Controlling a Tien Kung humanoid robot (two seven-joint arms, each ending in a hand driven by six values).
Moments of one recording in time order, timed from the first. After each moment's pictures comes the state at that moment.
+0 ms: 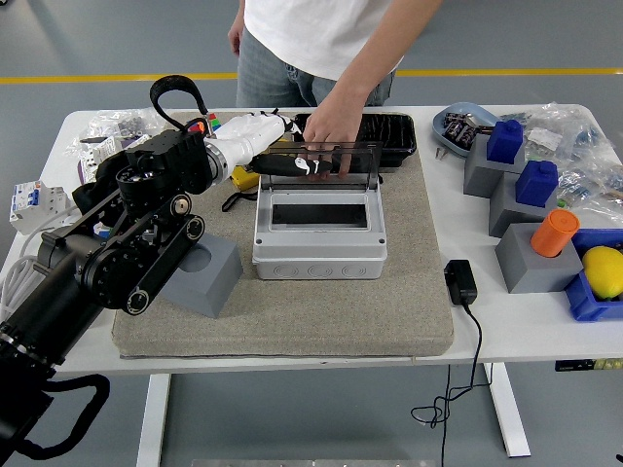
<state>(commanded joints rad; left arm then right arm) -0.73 0.02 -1.09 -1.12 2.23 -0.36 0.22 0.18 -0.08 1.78 0.18 -1.25 -0.25 0.02</state>
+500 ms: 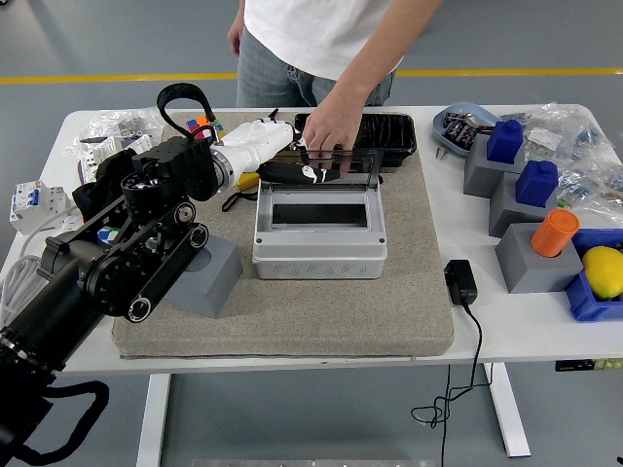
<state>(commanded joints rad) -0.72 0.02 -1.06 -1.15 2.22 -0.36 0.21 0.17 -0.08 1.78 0.18 -1.25 -0.25 0.01</state>
